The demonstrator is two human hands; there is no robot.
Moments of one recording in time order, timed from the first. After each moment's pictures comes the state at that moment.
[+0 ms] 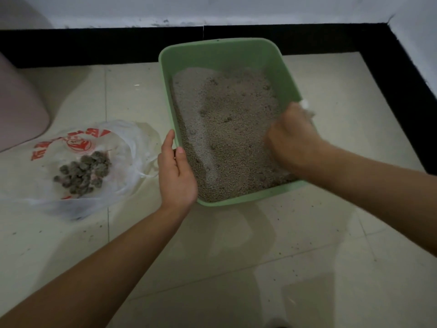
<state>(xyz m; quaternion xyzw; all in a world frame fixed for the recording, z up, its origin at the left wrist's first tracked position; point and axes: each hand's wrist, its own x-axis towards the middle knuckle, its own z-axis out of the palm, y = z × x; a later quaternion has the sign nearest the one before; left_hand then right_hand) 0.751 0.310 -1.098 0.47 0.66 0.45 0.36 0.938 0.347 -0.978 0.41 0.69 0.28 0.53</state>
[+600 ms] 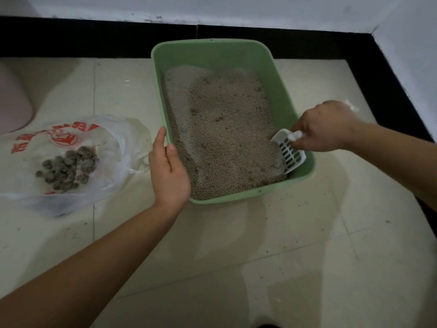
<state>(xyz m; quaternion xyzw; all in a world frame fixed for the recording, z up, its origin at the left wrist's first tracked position) 0.758 0.310 -1.101 0.45 0.67 0.47 0.35 1.059 0.387 -0.989 0.54 0.79 0.04 0.27</state>
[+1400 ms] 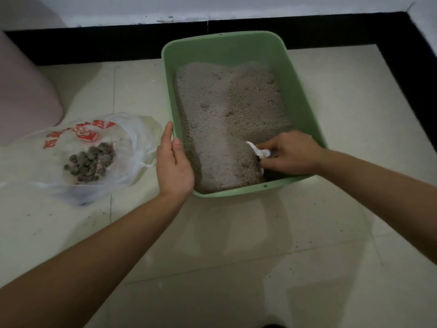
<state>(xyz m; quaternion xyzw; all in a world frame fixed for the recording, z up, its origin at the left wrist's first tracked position) 0.759 0.309 -1.094 0.46 0.70 0.44 0.33 1.011 0.349 -1.052 0.54 0.81 -0.21 0.06</state>
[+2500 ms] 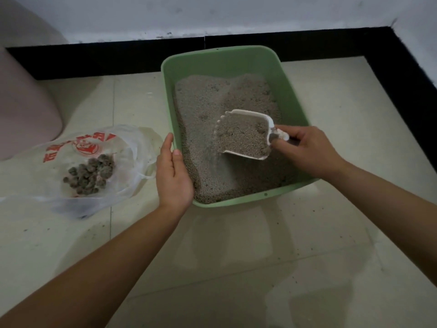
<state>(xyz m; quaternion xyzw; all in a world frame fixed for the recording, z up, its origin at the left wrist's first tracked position) 0.753 0.311 -1.101 0.47 0.67 0.46 0.34 1.020 0.338 -1.033 0.66 0.64 -0.30 -0.24</state>
